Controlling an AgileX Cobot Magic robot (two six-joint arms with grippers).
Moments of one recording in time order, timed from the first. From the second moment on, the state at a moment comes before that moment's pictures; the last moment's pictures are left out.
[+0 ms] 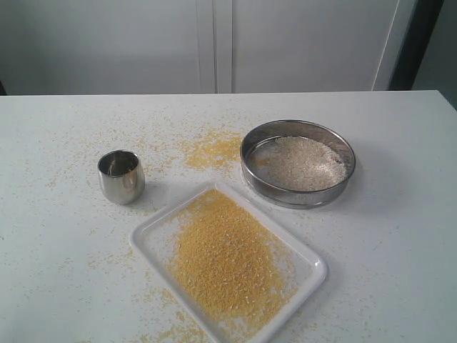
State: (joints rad) left arm 0.00 0.01 0.02 -0.11 0.46 0.11; right arm 0.09 0.22 -0.35 0.18 0.46 -0.28
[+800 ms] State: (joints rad) left arm 0.00 0.01 0.02 -0.11 0.46 0.11; right arm 0.09 0.22 -0.35 0.18 0.46 -0.28
